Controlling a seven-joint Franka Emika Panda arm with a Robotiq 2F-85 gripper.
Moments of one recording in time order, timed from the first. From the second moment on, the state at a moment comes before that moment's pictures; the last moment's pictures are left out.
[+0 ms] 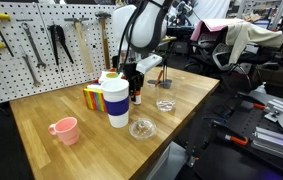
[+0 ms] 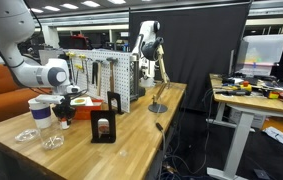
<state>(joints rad) 0.28 0.58 0.14 -2.08 -0.19 2.60 0.24</state>
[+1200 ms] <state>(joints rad) 0.30 0.00 0.11 -2.50 -0.31 2.51 0.28</state>
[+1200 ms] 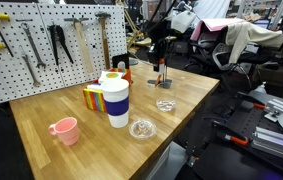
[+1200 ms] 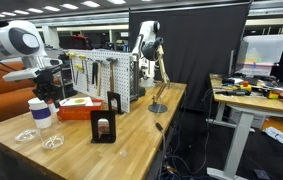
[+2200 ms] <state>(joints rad) 0.27 0.15 0.15 -2.49 -0.36 2.51 0.32</state>
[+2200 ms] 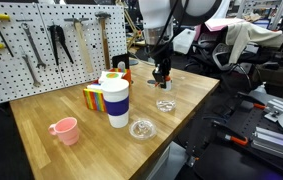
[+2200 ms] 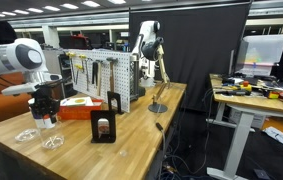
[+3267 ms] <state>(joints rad) 0.27 0.14 0.13 -2.42 -0.36 2.50 0.32</state>
